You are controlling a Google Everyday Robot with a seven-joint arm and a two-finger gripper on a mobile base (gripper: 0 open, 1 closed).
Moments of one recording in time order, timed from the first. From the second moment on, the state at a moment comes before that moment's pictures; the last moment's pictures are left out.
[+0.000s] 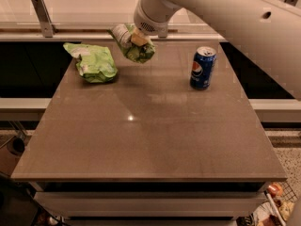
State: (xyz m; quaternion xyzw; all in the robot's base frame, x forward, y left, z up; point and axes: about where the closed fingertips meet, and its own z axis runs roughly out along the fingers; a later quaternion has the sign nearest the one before) arm 0.694 0.024 0.961 -0.57 0.73 -0.05 0.36
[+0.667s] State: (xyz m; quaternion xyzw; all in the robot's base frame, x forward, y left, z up) arm 0.708 0.041 0.947 -0.58 0.73 -0.04 0.36
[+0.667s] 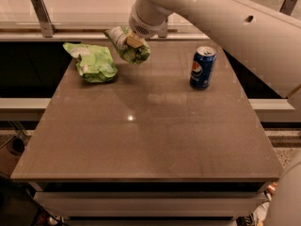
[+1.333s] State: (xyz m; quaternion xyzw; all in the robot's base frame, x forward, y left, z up) arm 0.708 0.043 0.944 -0.58 0.73 -0.04 0.36
